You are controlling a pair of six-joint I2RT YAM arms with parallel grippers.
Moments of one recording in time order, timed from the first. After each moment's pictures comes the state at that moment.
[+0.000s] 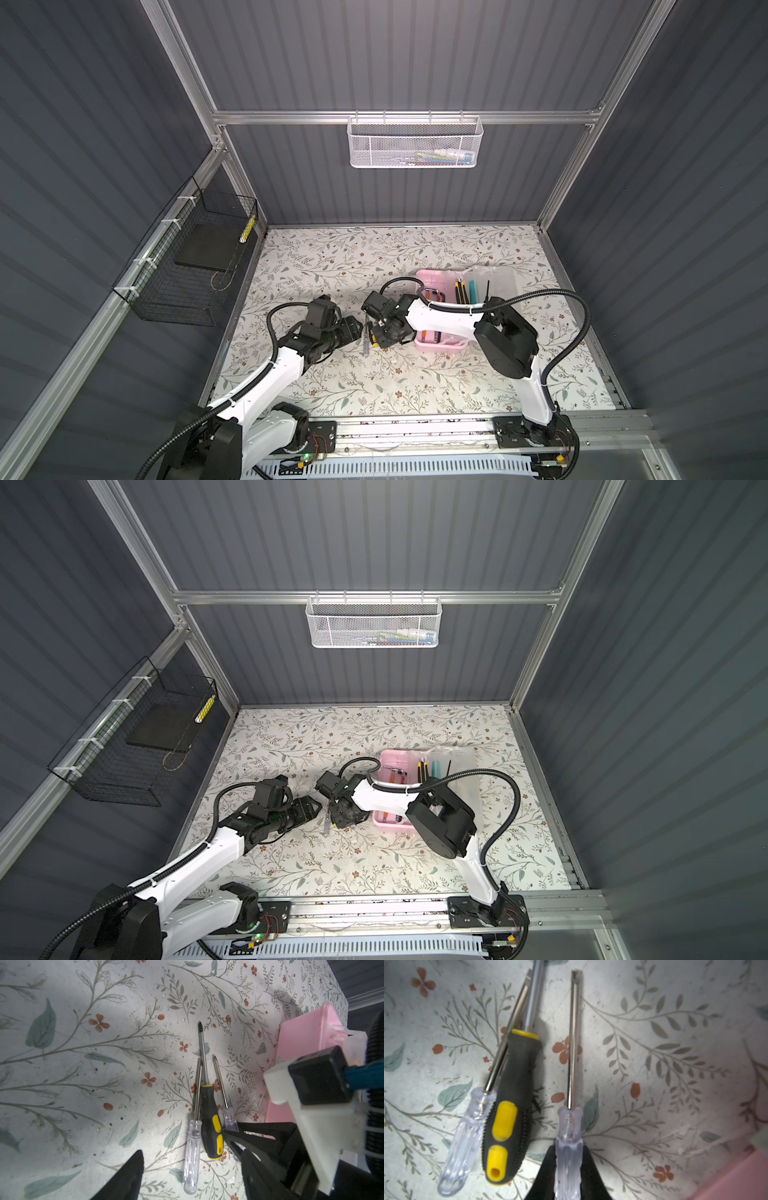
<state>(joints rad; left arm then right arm) -0.40 1.07 0.51 -0.30 0.18 -0.72 1.01 2.12 1.53 -0.71 0.07 0.47</state>
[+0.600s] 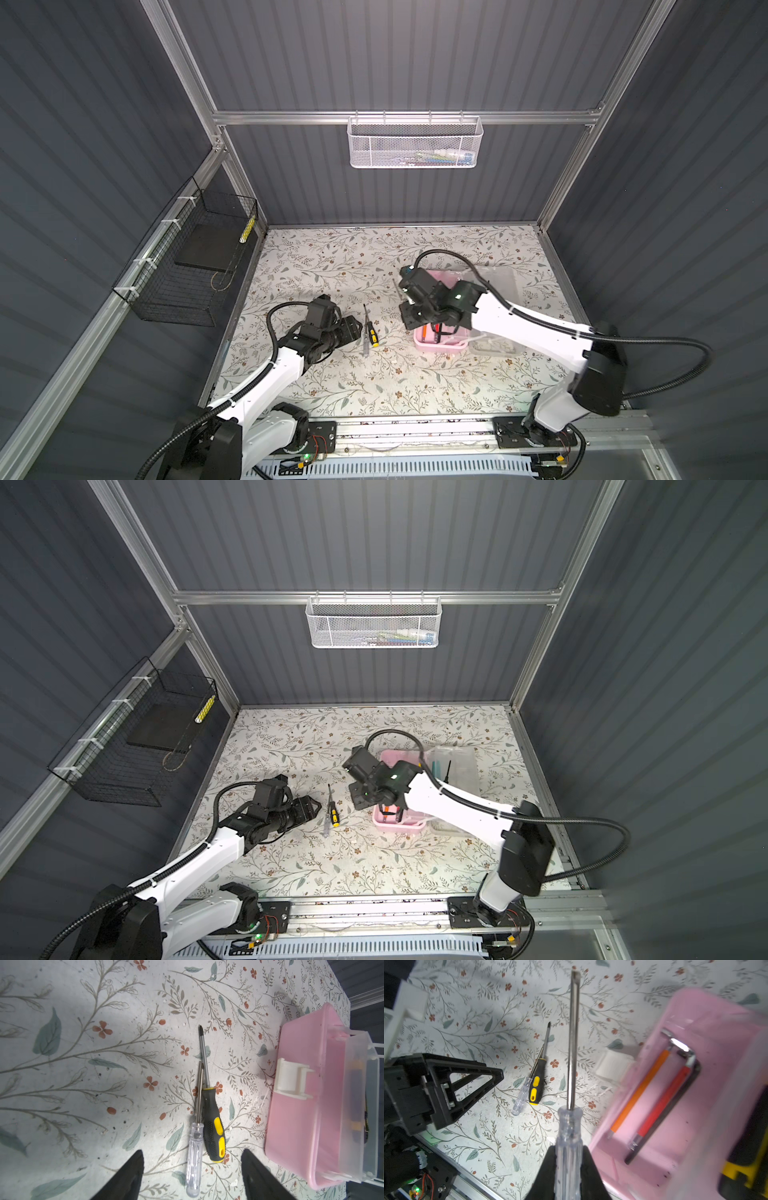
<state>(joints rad) -0.40 1.08 0.51 -0.30 0.17 -0.70 0.93 1.53 1.36 -0.80 0.16 0.51</state>
